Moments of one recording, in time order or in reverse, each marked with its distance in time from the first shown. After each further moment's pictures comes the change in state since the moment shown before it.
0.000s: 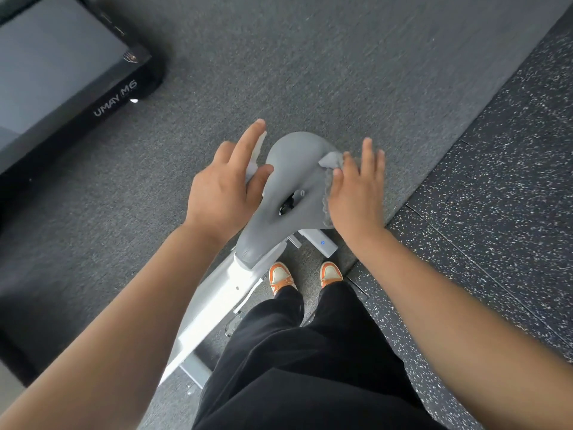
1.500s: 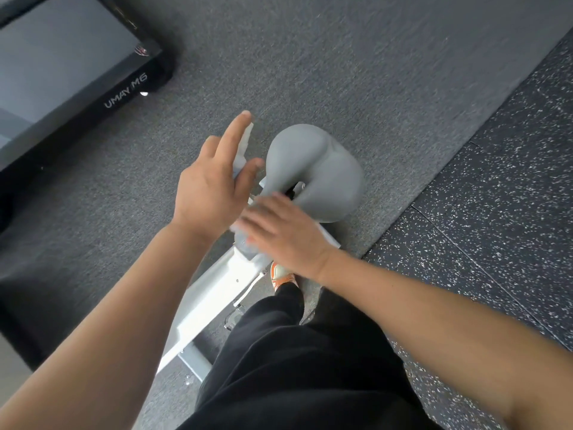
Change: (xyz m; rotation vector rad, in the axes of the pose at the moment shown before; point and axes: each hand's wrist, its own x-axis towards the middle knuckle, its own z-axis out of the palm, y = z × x) left_hand -0.017 -0.001 -0.008 -0.008 0.058 -0.070; right_hand -0.058 -0.054 0.026 0.012 -0.032 -1.056
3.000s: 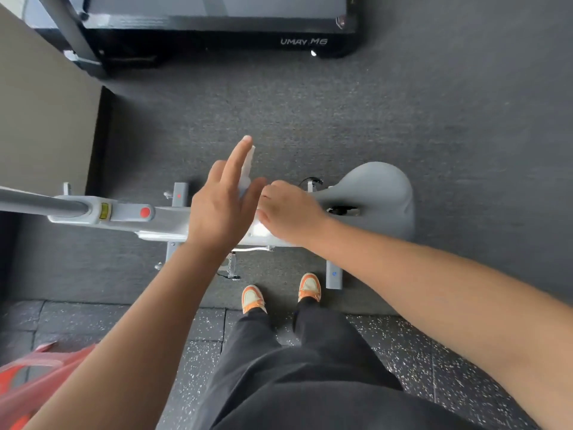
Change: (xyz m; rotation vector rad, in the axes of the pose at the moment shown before) left_hand -0.114 0.047 0.000 0.049 0.432 -0.794; right_hand 0.062 -0.008 -0.006 0.120 -0.489 -0.581
